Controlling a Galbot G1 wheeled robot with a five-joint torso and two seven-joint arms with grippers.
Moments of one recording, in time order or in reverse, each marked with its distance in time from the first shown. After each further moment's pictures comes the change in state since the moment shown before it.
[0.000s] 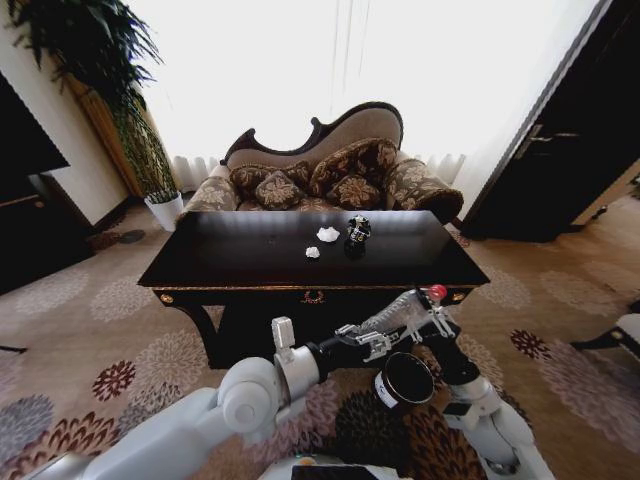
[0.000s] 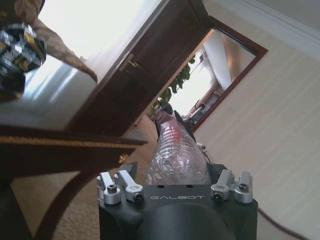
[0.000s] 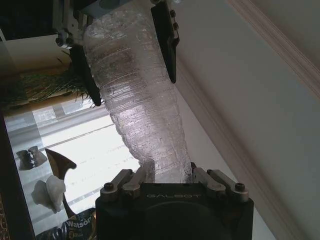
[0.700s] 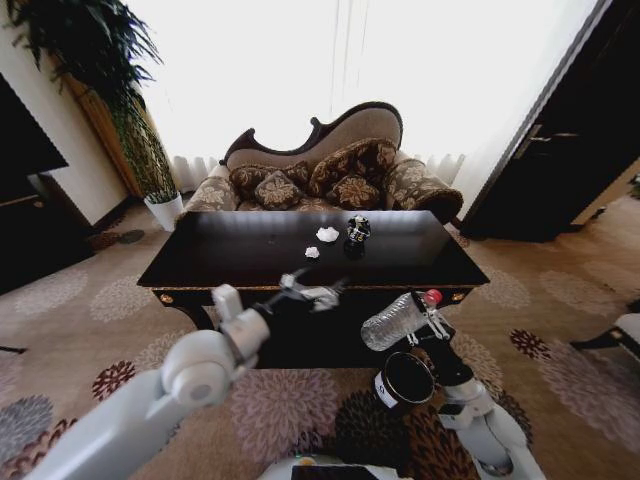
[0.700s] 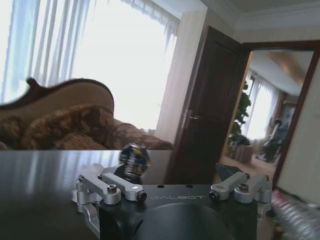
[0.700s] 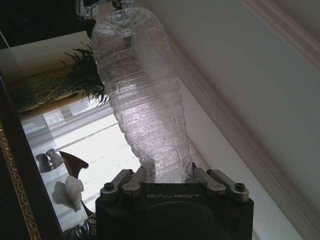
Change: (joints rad) left arm 0.190 0.214 -0.462 -0.019 0.297 -0.012 0.117; right arm 0.002 0.027 -0.027 -0.031 0.044 0.015 -0.047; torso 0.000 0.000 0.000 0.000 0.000
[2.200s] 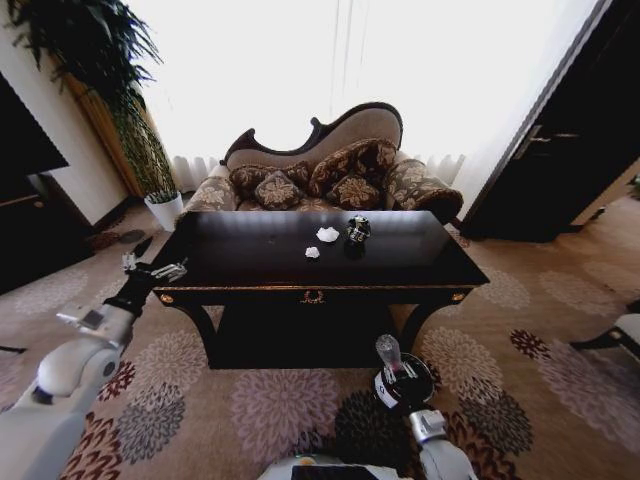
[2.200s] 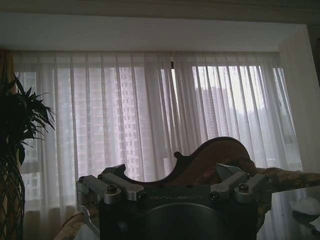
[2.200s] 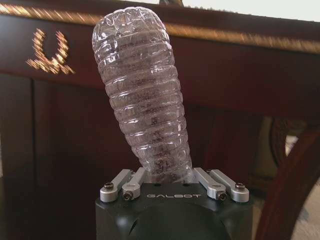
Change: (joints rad) left arm 0.523 -0.110 -0.796 0.352 0.297 -0.408 0.355; right arm 0.106 0.032 -0.176 -0.555 0.925 -0.239 -0.418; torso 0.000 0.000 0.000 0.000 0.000
